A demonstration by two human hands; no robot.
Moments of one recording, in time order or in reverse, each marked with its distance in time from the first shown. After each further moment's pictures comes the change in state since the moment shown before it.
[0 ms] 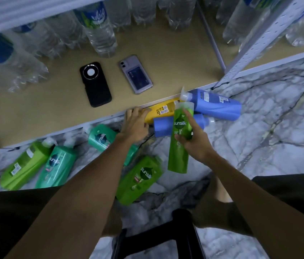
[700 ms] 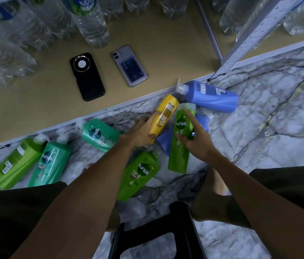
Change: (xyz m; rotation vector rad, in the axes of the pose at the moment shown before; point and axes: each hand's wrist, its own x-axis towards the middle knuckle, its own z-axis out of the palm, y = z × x) left_hand -0.021 0.022 0.015 -0.216 -0.298 0.069; right_hand -0.007 0.028 -0.006 -0.010 0.013 0.045
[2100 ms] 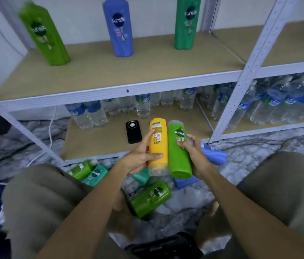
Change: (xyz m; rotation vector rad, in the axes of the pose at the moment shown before) left_hand -0.265 0.085 -0.074 -1.209 0.193 0.262; right_hand -0.150 -0.160 -0.005 0.808 -0.097 -0.064
